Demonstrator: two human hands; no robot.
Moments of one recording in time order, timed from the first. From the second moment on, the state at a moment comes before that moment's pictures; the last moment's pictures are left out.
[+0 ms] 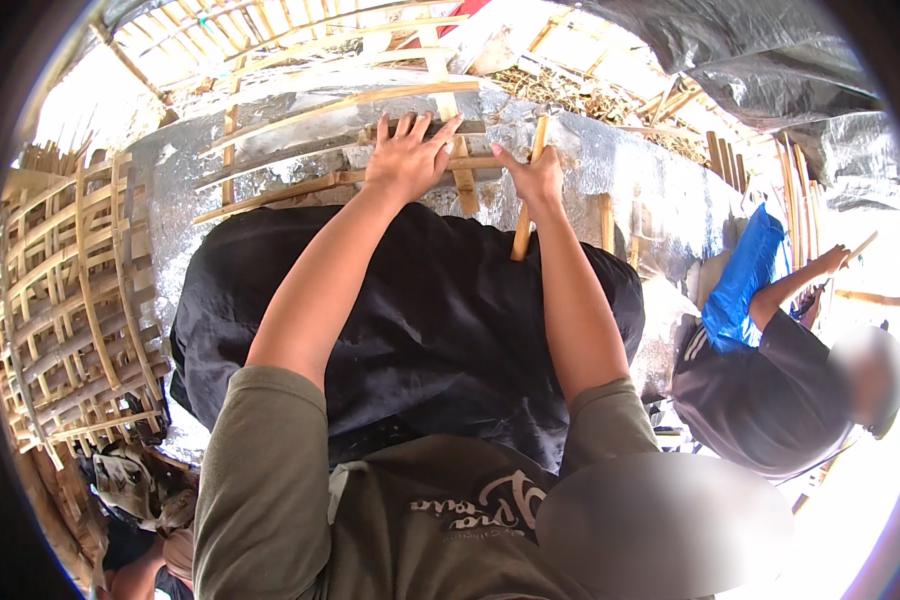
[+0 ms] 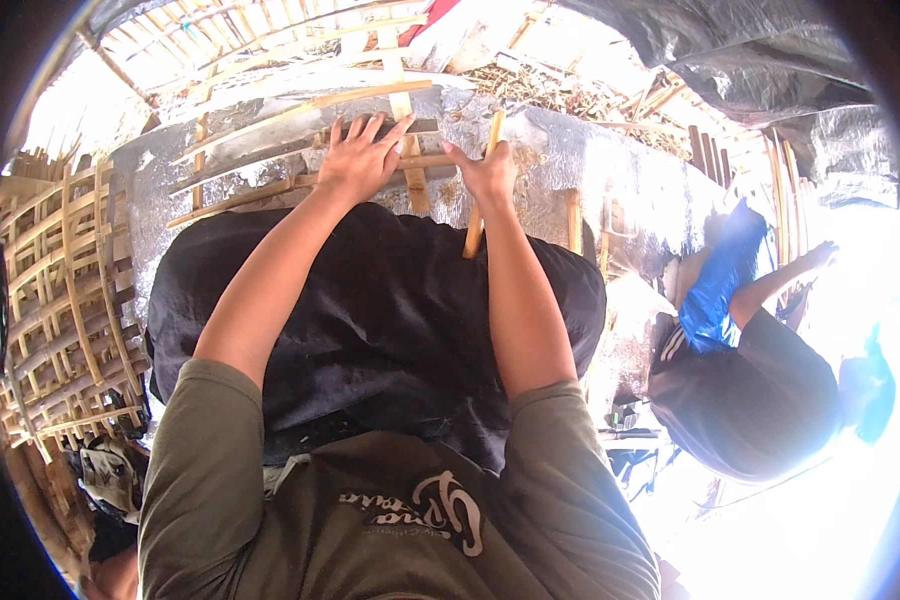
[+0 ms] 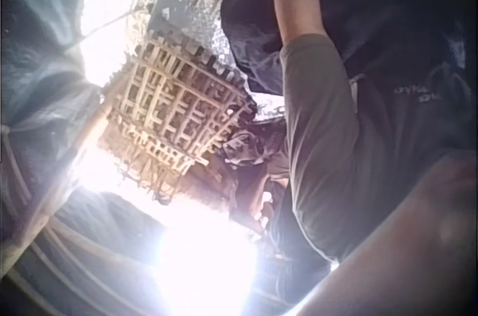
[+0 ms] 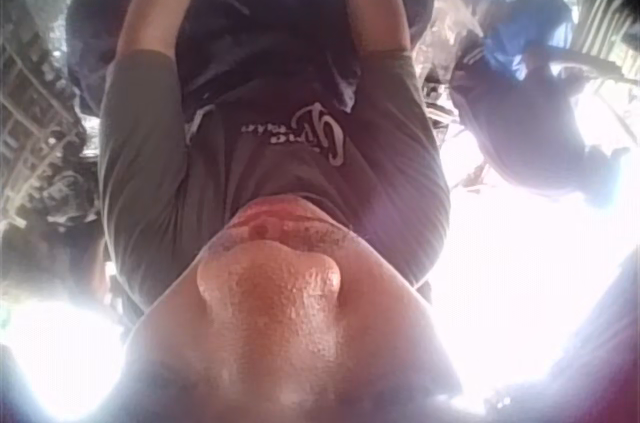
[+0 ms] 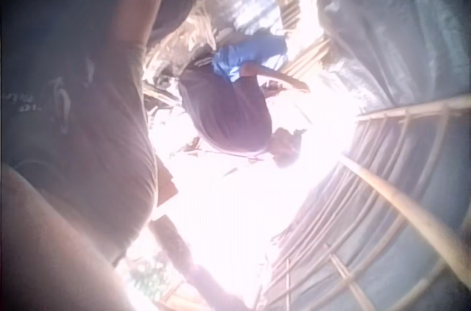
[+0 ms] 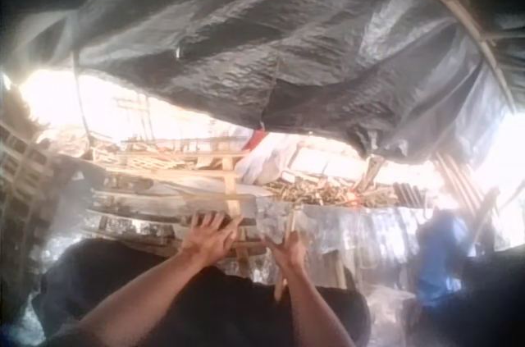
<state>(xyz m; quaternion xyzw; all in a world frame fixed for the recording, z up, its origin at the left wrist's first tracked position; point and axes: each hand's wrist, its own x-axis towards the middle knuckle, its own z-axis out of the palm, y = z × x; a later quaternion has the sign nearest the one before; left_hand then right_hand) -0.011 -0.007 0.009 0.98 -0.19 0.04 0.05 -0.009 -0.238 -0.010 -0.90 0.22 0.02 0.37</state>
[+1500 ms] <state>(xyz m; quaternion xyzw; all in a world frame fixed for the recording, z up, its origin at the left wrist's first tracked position) 0.012 0.014 0.025 0.98 -0.14 0.12 0.09 -0.010 -0.243 -0.025 -0.93 0.19 -0.01 0.31</state>
